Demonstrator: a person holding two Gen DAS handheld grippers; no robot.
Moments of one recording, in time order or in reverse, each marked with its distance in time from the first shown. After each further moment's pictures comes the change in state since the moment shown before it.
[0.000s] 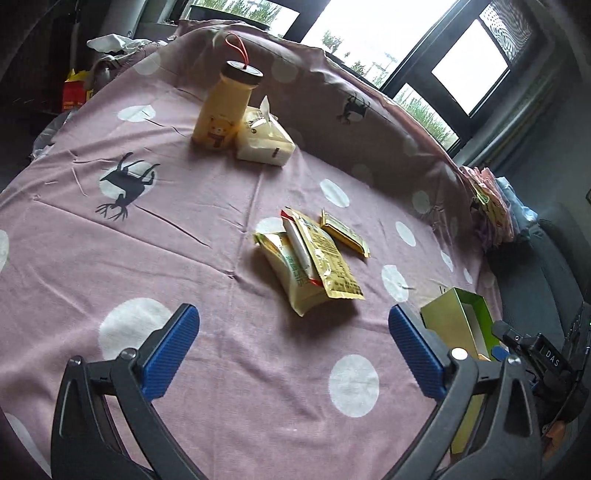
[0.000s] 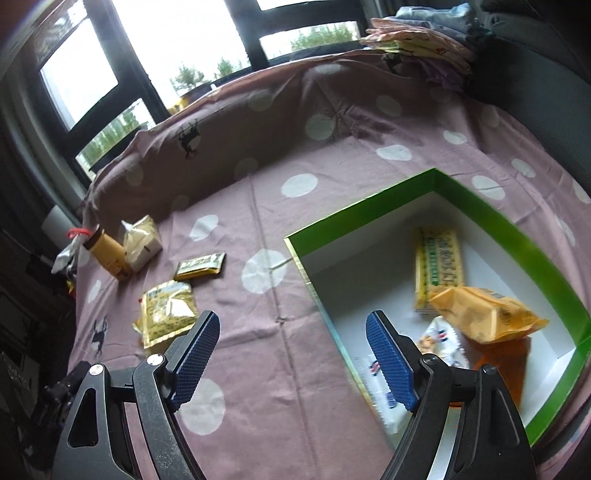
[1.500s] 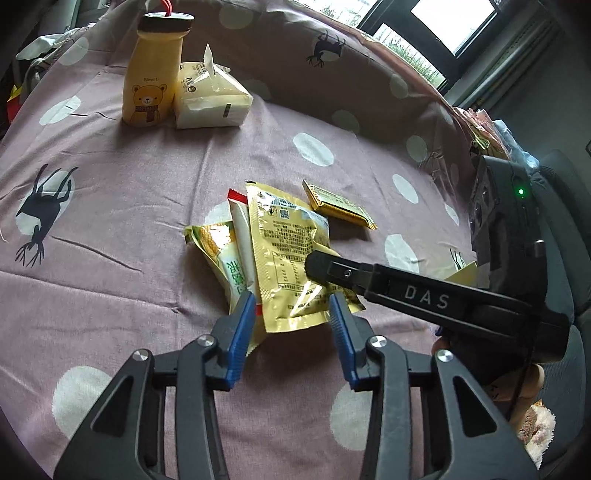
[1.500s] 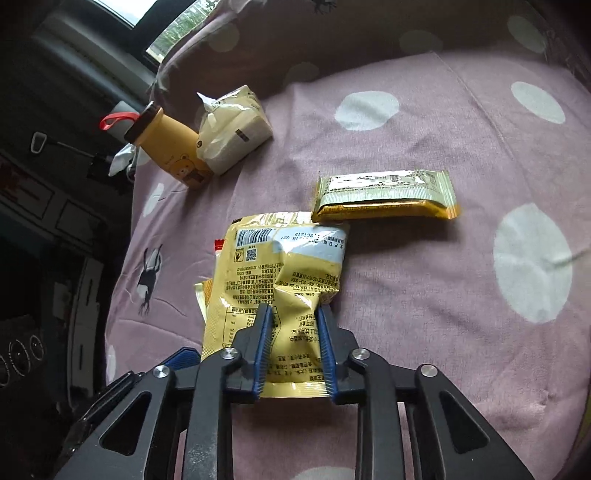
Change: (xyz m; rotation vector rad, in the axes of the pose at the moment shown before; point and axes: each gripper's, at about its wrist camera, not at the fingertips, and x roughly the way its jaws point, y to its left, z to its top) left arm 0.082 -0.023 0.024 0.148 0.197 -0.035; right arm 0.185 0.132 0.003 -0.184 0.417 0.364
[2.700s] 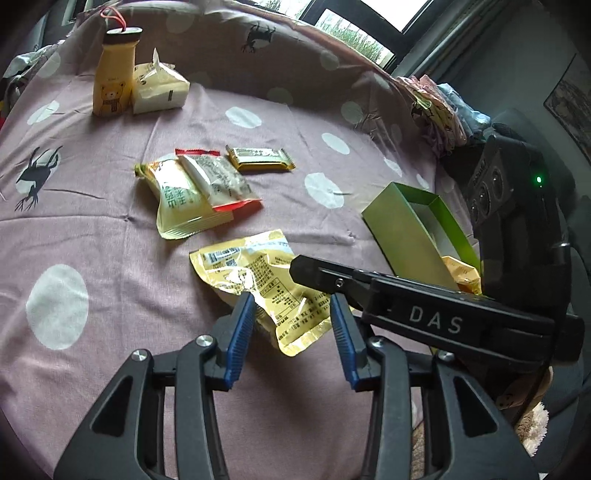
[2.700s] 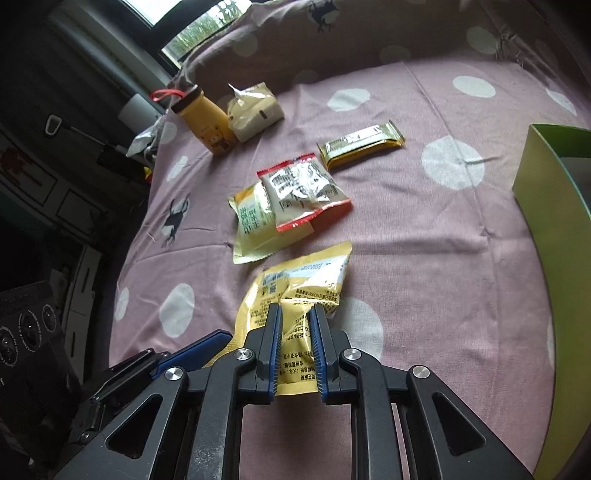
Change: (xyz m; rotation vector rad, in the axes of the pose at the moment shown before) left arm -0.048 -0.058 -0.072 0.117 0.020 -0.110; right arm -0.088 0.013 -0.101 -0.027 -0.056 -0.031
